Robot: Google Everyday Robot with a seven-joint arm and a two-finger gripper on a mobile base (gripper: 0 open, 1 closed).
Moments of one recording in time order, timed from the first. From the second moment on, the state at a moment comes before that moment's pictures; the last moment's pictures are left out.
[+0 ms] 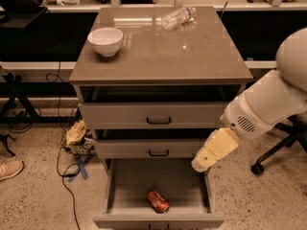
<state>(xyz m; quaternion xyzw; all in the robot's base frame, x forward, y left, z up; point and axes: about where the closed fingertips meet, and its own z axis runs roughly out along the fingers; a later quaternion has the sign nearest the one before) 0.416 -0.139 0.815 -0.43 0.87 0.18 0.14</state>
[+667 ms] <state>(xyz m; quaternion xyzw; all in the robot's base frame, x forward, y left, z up) 0.506 -0.067 0.627 -0.38 0.88 0.24 0.14</state>
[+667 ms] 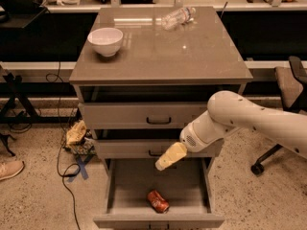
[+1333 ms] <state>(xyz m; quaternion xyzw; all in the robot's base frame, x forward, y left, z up) 0.506 -0.077 0.604 -0.37 0.89 0.22 0.14</state>
